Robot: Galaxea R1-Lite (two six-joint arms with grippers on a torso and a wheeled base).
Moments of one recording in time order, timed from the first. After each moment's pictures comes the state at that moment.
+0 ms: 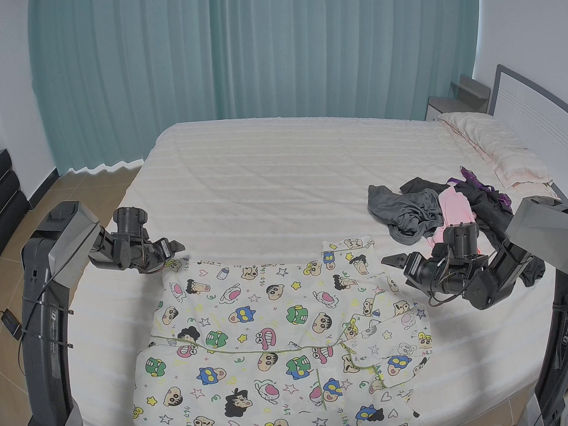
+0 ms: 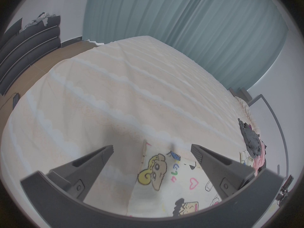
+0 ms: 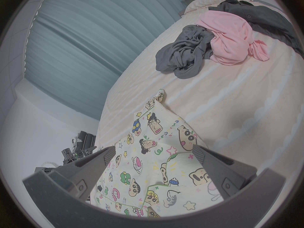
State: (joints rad) left arm 0.07 2.57 -1.52 -0.31 -0.19 -0.43; right arm 0.17 2.24 -0.80 -0.86 0.27 0.72
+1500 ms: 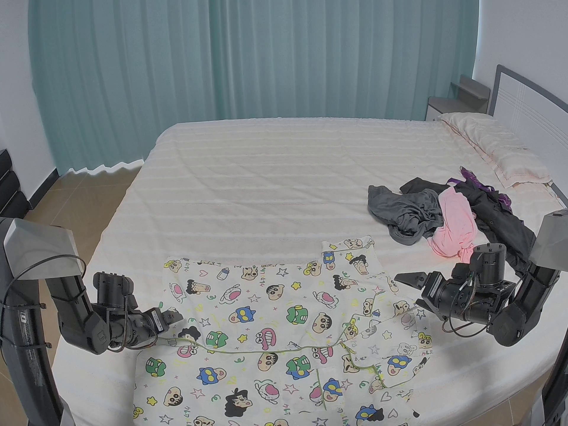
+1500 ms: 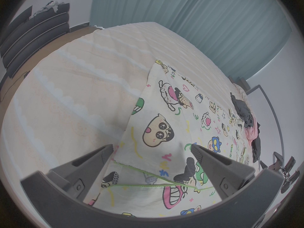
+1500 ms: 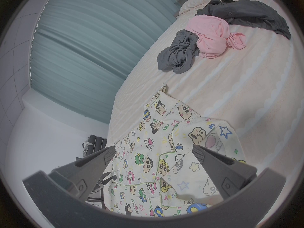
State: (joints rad) left arm -0.01 2.28 -0.47 -0.96 -0.16 -0.51; right arm 0.21 2.08 -0.40 -1.17 0.27 0.84
